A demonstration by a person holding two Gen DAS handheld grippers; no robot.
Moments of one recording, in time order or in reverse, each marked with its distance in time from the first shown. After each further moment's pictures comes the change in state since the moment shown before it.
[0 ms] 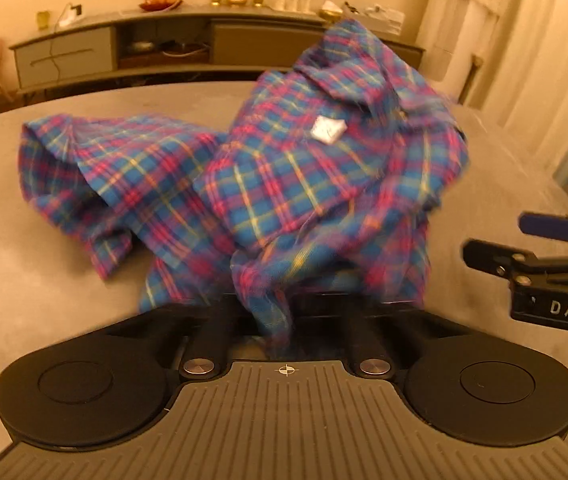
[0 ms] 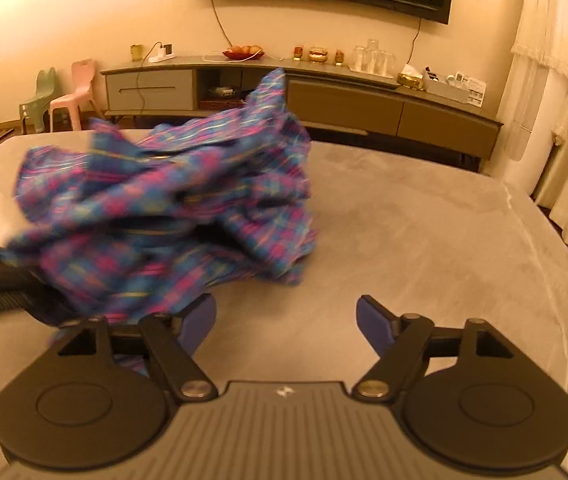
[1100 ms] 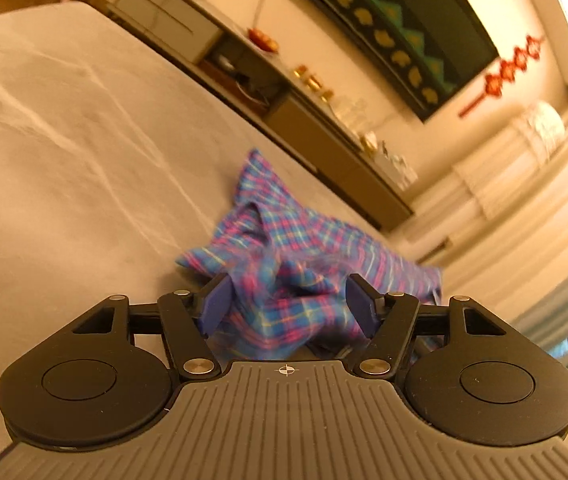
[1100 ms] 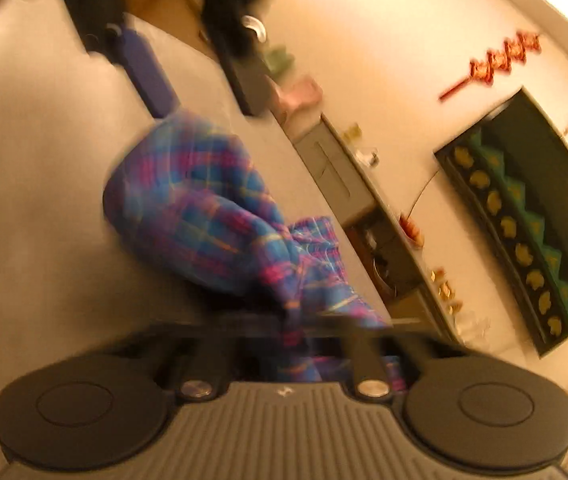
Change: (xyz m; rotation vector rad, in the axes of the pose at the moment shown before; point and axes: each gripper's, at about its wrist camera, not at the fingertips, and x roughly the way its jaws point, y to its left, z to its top) left arm -0.142 0.258 -0.087 -0.587 -0.239 -0.247; right arm -0.017 0.303 -0.049 -0.970 -0.328 0.055
